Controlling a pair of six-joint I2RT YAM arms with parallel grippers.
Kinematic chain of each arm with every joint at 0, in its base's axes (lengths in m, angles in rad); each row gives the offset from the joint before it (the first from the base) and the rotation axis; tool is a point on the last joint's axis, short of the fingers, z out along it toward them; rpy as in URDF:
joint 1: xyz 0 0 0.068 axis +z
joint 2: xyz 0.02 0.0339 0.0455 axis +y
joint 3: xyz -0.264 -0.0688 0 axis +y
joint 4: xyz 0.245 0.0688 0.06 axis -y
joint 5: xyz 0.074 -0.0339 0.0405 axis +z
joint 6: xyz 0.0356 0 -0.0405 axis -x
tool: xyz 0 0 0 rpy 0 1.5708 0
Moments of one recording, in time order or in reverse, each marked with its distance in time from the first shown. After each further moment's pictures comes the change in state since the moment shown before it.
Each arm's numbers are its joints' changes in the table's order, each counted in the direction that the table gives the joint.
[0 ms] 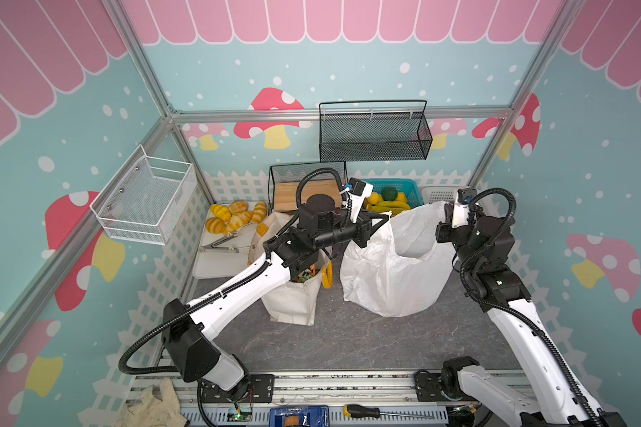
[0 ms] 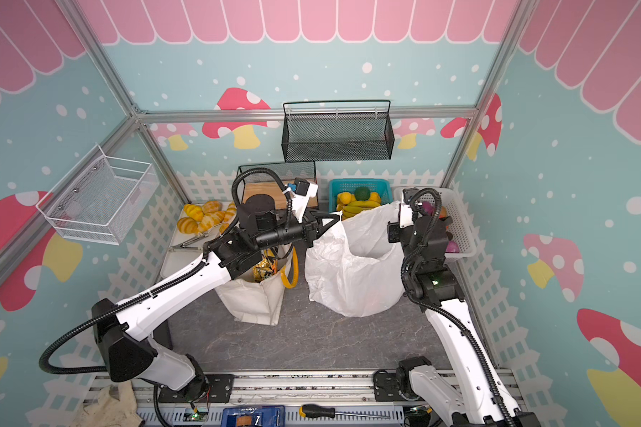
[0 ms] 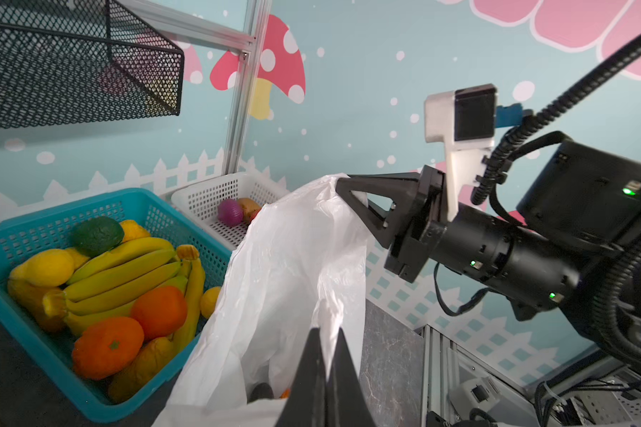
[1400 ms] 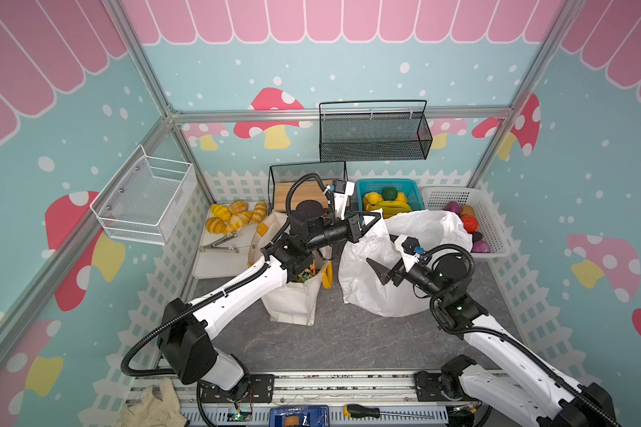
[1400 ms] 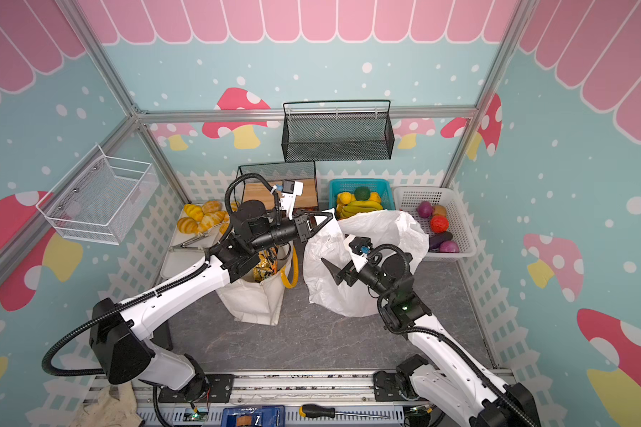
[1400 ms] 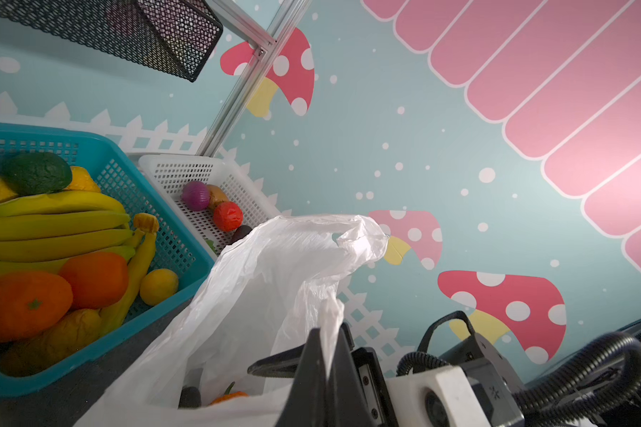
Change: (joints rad) left arm 0.064 -0.019 0.146 0.210 -0.032 0.373; right arm 0.303 -0.029 0.484 0.576 0.542 -0.026
